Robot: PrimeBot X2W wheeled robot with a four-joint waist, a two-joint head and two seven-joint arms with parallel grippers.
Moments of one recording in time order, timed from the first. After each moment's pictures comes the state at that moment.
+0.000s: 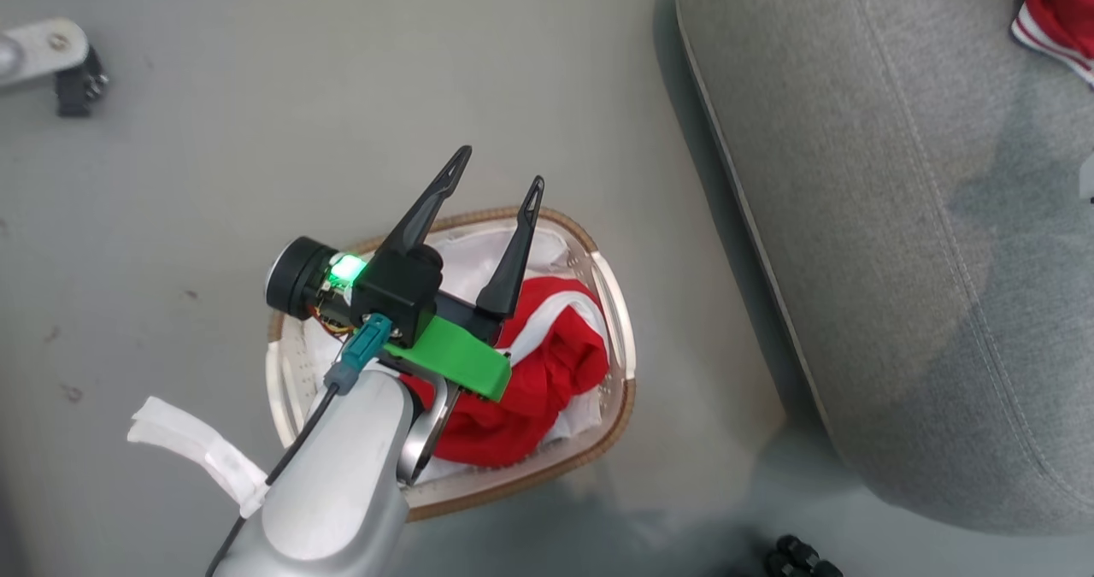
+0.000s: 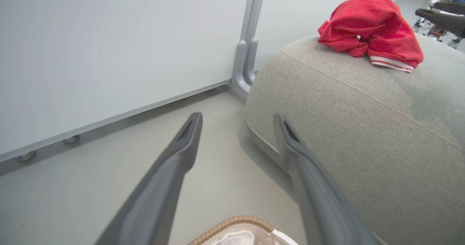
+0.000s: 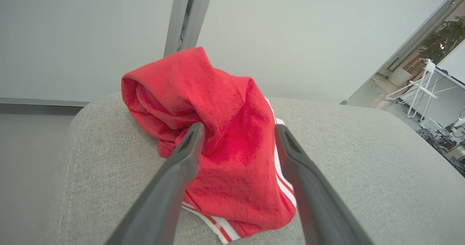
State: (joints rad) left arm -0.50 0.07 -0.48 0.30 -0.19 -0.11 -0.26; right arm -0.74 -0.28 -0.34 0.52 -0.12 0.13 -0.26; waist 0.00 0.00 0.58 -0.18
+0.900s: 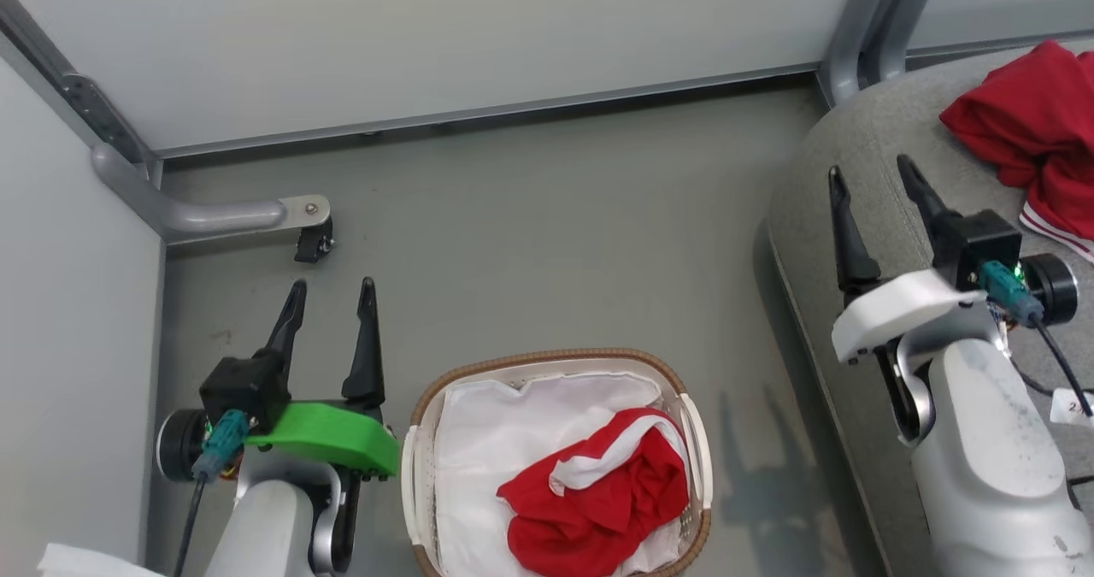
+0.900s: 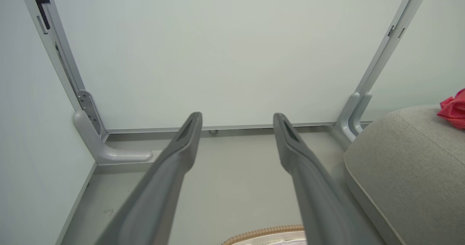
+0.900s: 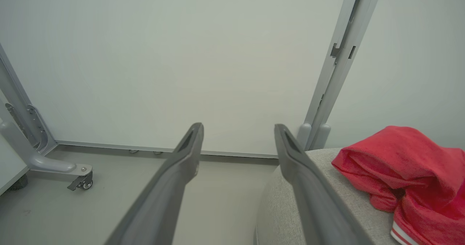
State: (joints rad) left arm -0.26 0.05 -0.17 0.37 -0.27 -0.07 -0.26; right arm -0.51 -0.07 -0.07 0.48 -0.01 0.13 -0.26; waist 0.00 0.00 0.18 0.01
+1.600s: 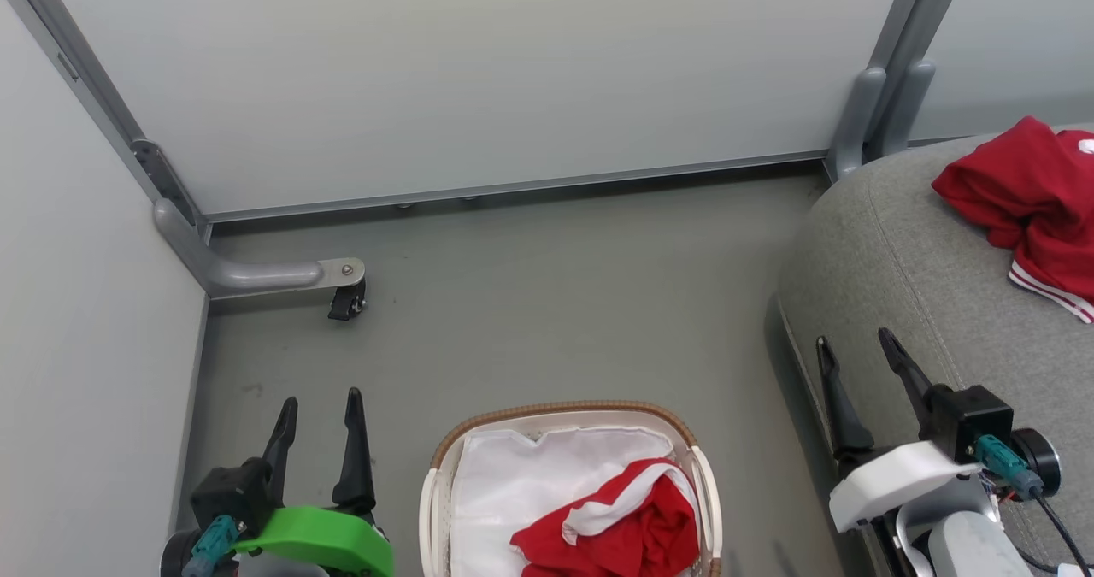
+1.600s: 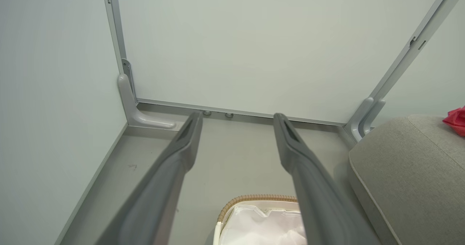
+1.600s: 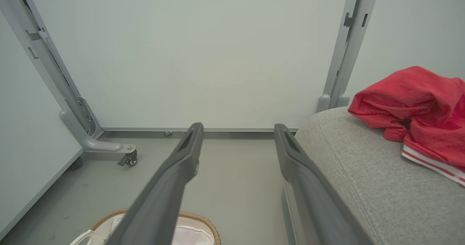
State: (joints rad) left arm -0.04 0.05 -0.13 0.32 -0.34 -0.05 -0.26; right arm -0.13 -0.05 -0.02 0.29 0.11 0.13 -0.26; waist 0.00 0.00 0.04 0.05
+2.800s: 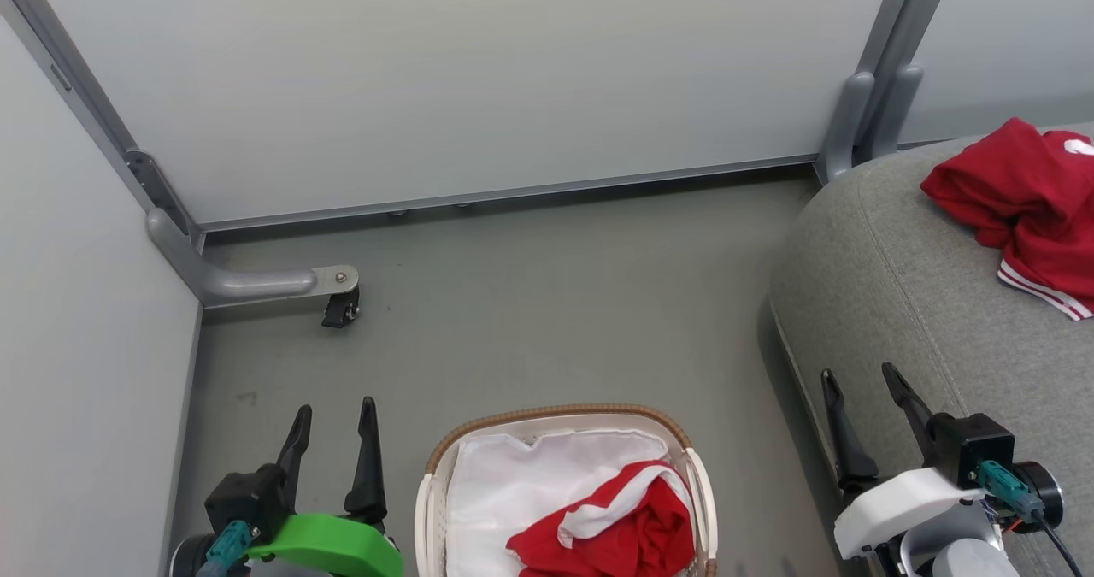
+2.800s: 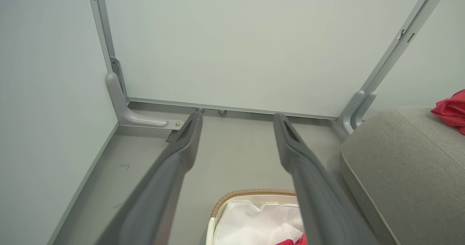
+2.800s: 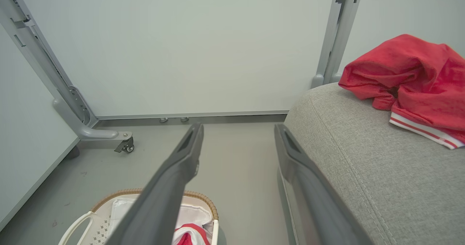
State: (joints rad) left arm -0.04 0.05 -0.16 0.33 -0.34 -0.05 -0.26; right arm -0.08 -0.05 -0.03 0.31 0.12 0.13 -0.26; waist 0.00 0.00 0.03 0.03
